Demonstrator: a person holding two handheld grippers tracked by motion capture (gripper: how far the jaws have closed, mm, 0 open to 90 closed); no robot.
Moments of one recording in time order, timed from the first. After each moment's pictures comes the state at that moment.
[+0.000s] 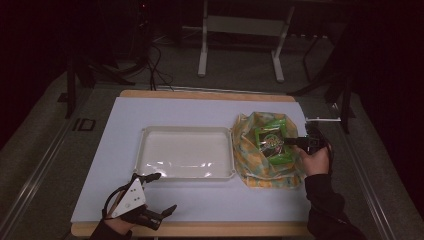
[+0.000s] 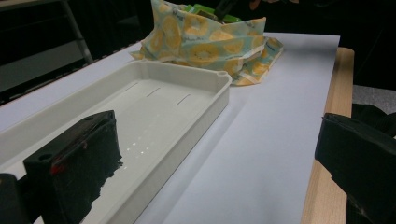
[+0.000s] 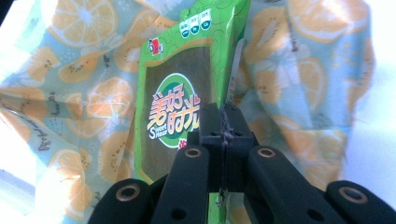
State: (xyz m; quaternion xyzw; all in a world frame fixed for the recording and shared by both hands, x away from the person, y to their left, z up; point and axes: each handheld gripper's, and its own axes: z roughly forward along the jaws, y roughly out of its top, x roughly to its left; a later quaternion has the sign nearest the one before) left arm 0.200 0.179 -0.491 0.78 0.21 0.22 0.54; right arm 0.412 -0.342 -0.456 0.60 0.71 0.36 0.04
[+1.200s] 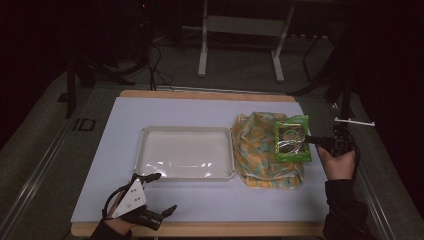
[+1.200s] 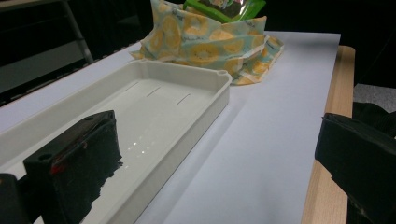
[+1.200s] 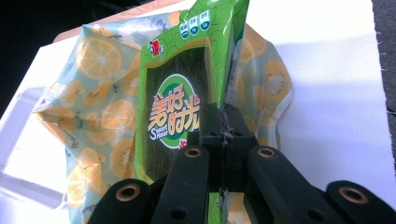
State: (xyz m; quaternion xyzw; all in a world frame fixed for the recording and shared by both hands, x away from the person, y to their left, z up) left arm 0.200 0.178 -0.492 0.79 0.20 0.22 0.54; right arm 0.384 -0.395 -0.424 0.62 0.66 0.41 0.05
